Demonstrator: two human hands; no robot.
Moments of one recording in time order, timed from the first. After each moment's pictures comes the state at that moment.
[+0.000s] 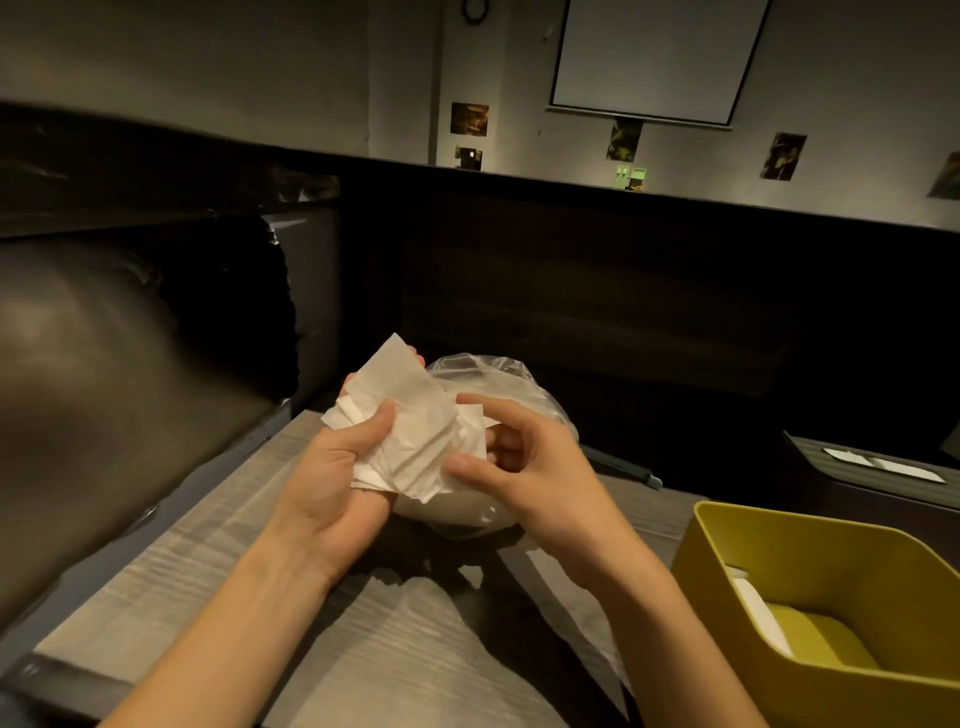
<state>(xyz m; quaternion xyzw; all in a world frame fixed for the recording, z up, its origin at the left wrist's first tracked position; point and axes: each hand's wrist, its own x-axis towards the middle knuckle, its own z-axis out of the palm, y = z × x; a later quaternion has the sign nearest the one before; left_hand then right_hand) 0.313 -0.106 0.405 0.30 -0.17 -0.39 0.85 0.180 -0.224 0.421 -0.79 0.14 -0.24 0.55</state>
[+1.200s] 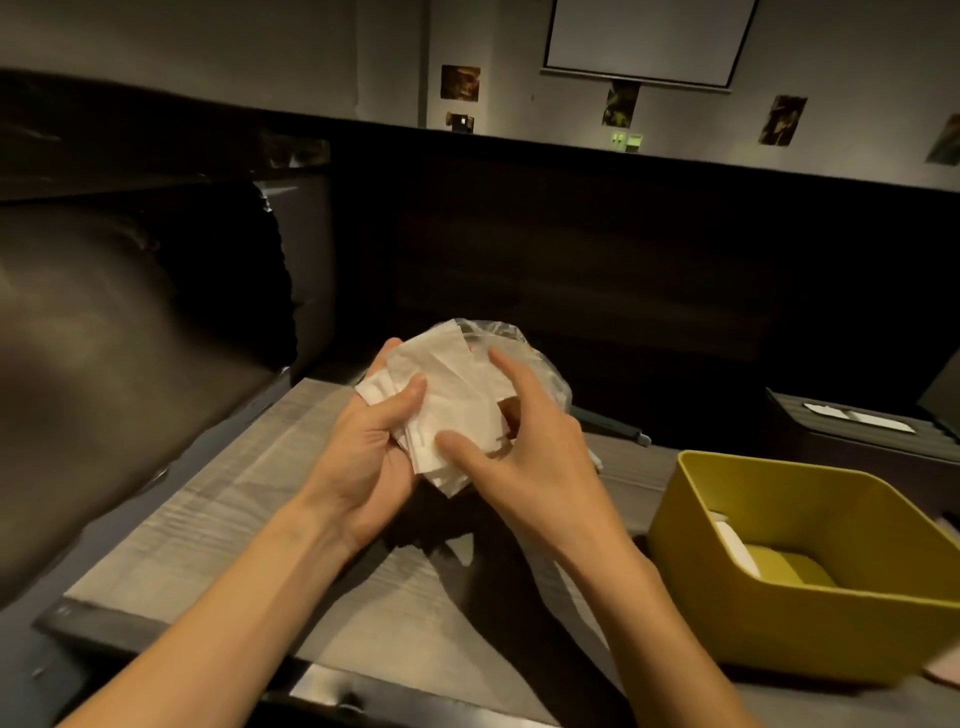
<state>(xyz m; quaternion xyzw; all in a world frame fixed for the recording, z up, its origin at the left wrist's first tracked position) 0.293 -0.107 0.397 0.31 -0.21 -0.40 0.84 0.165 -0.200 0.412 -0.86 0.19 -0.30 0.37</state>
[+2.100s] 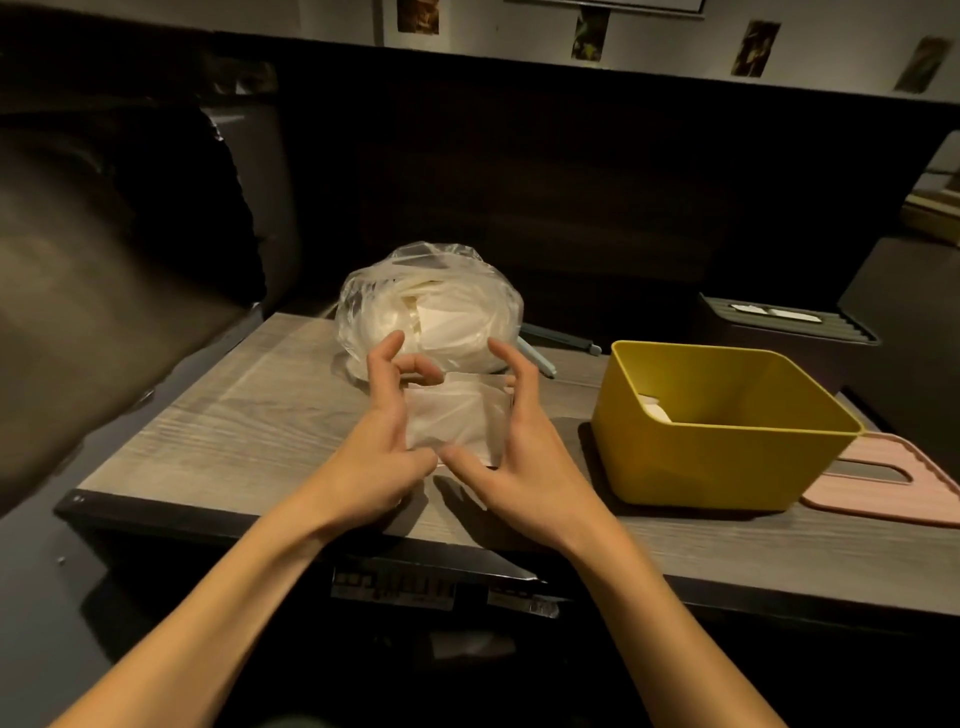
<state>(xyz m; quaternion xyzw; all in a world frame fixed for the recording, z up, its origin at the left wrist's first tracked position) 0.240 -0.071 0.353 0.62 -0.52 -0.18 0.56 0.097 -0.179 0.351 -0.85 0.18 -0.27 0.41</state>
